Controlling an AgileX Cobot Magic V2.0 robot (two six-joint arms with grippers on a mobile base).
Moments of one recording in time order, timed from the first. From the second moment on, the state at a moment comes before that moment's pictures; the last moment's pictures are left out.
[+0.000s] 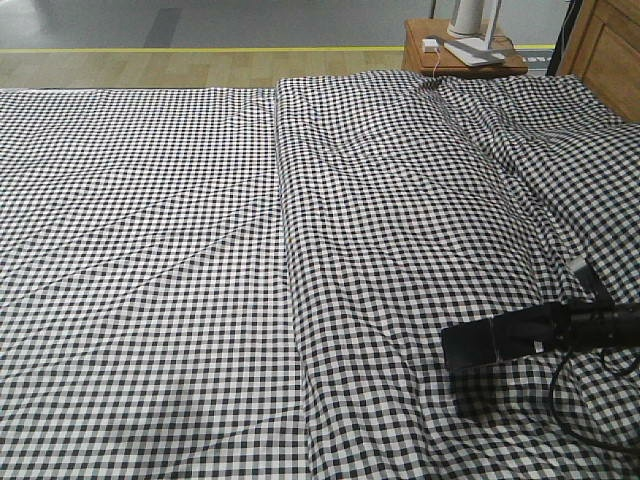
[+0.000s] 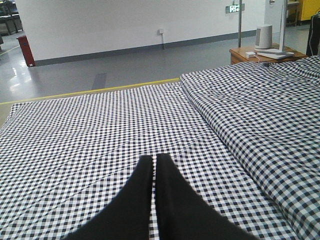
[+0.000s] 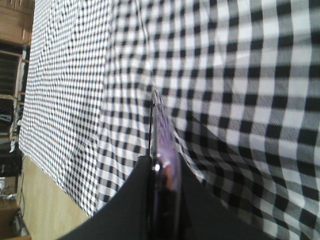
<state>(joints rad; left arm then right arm) -0.02 -0.02 0.03 -0.03 0.18 0.15 -0.49 2.60 -1.51 1.15 1.13 -1.31</state>
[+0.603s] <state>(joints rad) -0.02 -0.02 0.03 -0.03 0.18 0.15 -0.35 2.16 -1.27 1.16 1.15 -1.37</state>
